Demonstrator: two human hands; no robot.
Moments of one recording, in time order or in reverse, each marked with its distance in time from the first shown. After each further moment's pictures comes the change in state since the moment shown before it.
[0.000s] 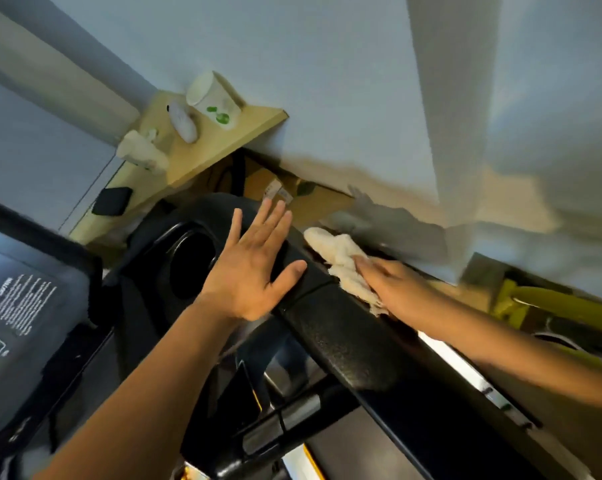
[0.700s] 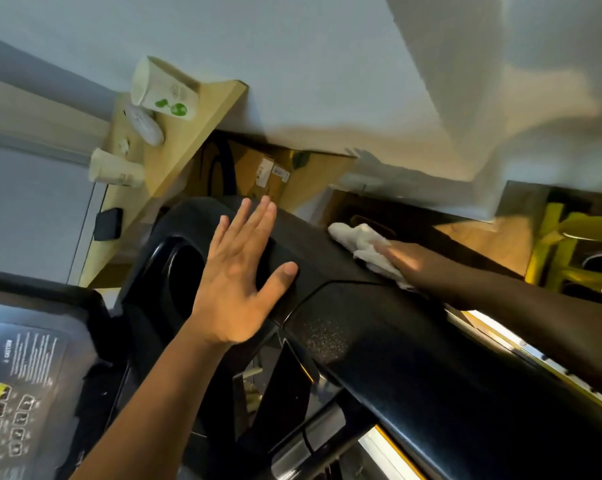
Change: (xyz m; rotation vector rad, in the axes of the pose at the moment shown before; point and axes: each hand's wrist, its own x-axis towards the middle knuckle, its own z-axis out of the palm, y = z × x) left_hand 0.001 -0.006 0.004 -0.138 0.006 0.004; right_hand 0.065 0.078 0.016 0.066 -0.077 0.031
